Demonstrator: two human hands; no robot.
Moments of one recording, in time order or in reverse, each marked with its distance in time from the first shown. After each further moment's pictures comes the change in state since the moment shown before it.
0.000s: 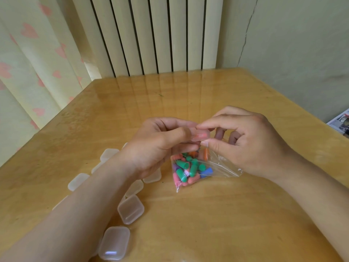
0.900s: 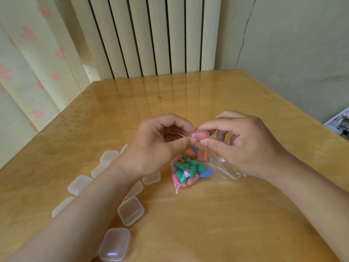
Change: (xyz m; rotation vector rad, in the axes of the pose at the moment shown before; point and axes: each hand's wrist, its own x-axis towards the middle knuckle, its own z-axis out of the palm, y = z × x) left_hand 0.007 -0.015 -0.016 0.498 0.049 0.456; right_hand 0.000 0.005 0.004 -0.044 0.009 0.053
